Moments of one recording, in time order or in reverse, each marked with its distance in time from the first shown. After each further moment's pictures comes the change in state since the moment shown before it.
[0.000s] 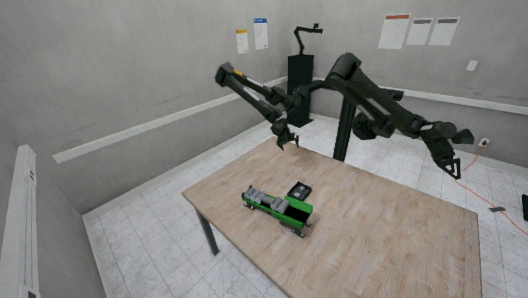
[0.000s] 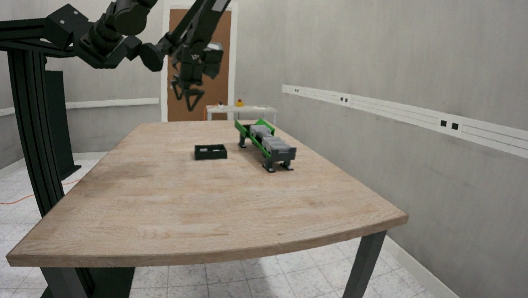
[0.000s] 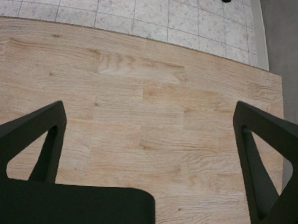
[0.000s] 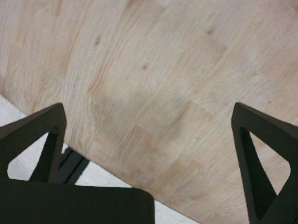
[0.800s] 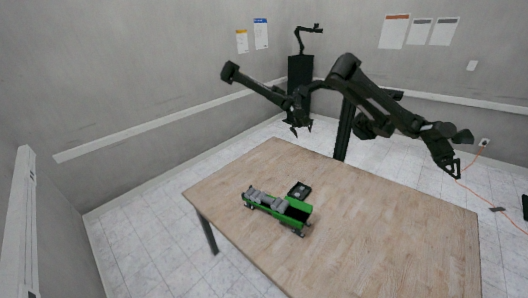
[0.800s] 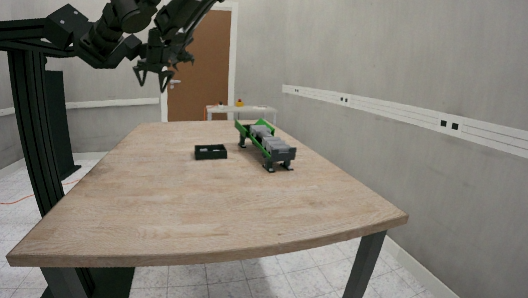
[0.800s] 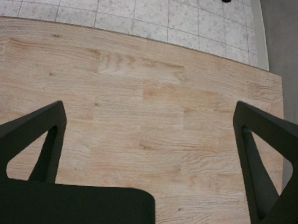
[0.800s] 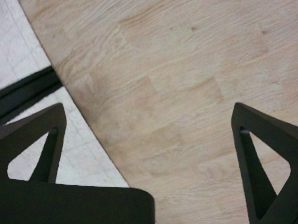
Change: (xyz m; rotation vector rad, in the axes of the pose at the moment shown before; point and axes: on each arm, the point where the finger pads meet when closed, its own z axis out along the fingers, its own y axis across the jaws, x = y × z) left arm 0.000 0.000 0.000 0.000 0.000 0.000; right arm 0.093 0.086 -0.036 -0.006 0.011 -0.552
